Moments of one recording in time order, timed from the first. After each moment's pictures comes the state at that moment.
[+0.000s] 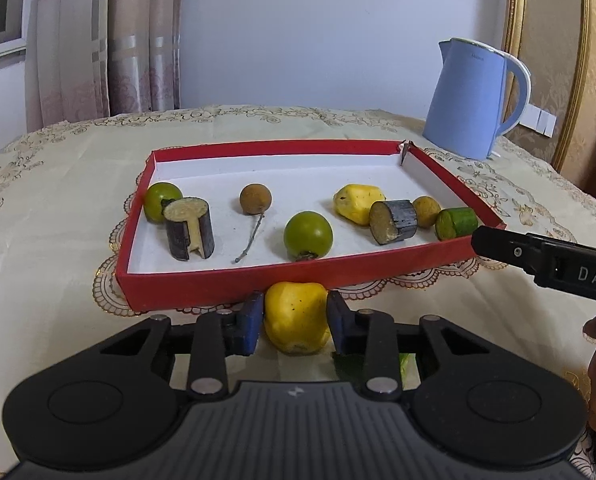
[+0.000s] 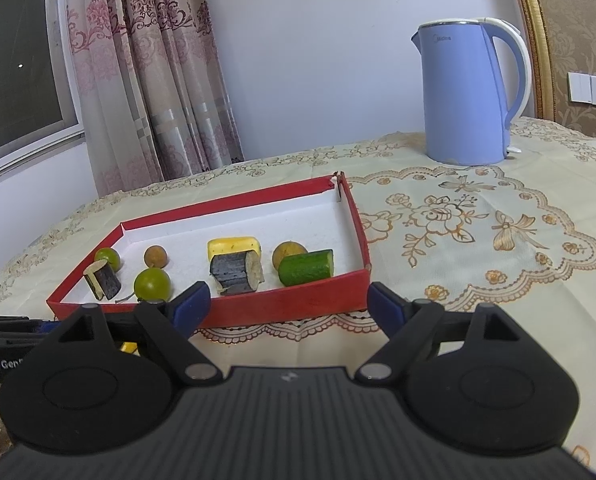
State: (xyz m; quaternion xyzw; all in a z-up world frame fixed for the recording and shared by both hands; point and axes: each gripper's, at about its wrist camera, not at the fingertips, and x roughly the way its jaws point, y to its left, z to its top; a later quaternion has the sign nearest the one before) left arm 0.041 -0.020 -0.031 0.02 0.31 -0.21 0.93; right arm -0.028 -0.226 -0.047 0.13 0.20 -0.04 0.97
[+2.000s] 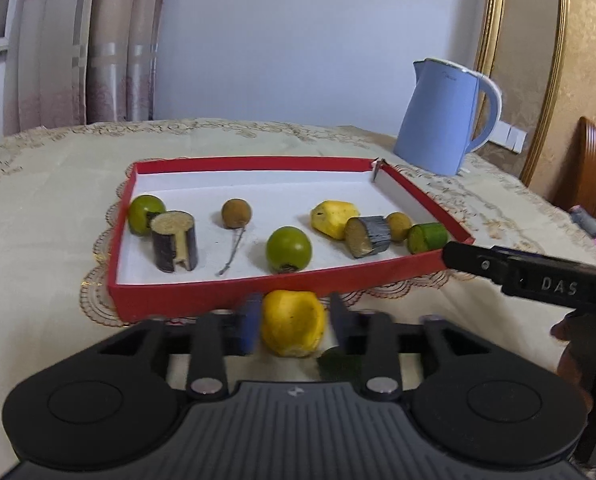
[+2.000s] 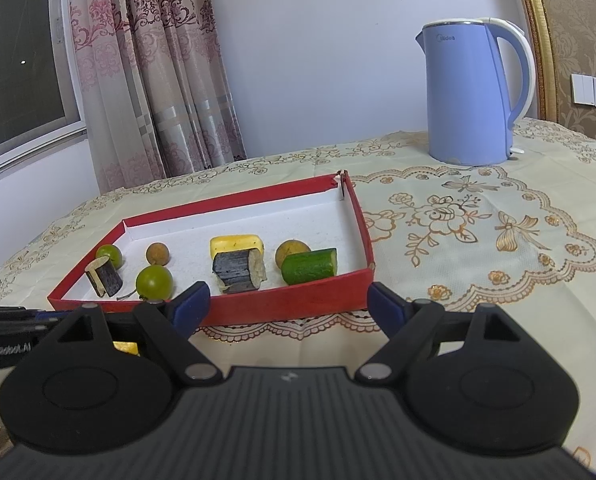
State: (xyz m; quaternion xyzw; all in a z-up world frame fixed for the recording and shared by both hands) left arm 0.040 -0.005 -0.026 -0.01 0.29 -0.27 0.92; right arm -0.029 -0.223 -0.046 0.13 0.20 -0.04 0.97
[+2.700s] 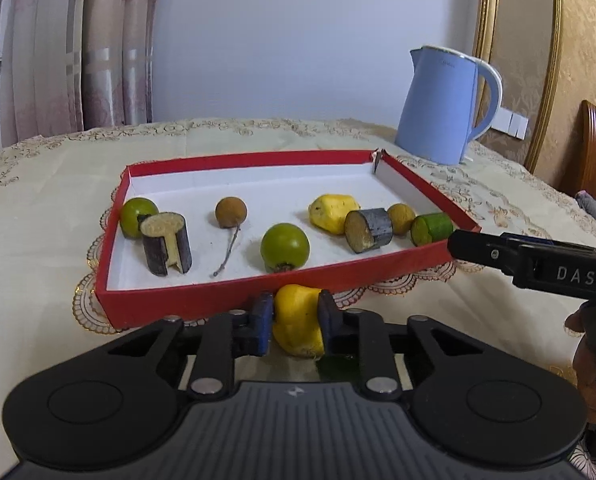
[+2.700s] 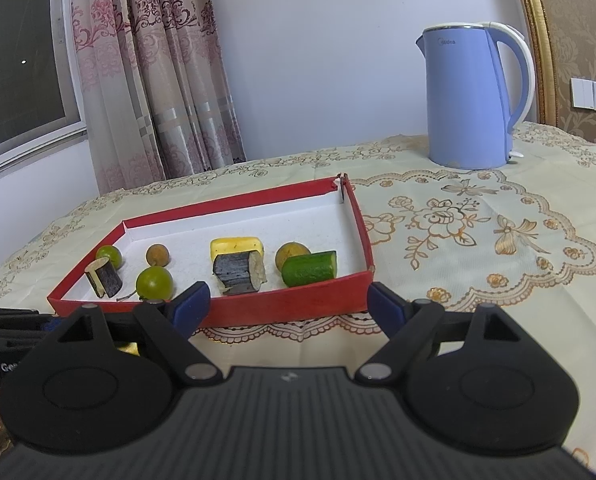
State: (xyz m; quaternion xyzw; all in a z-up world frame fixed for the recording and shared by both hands) left arm 0.041 -0.016 -0.031 0.02 0.29 -0.26 0.92; right arm -0.029 -0.221 -0.045 0.12 0.19 -0.04 0.97
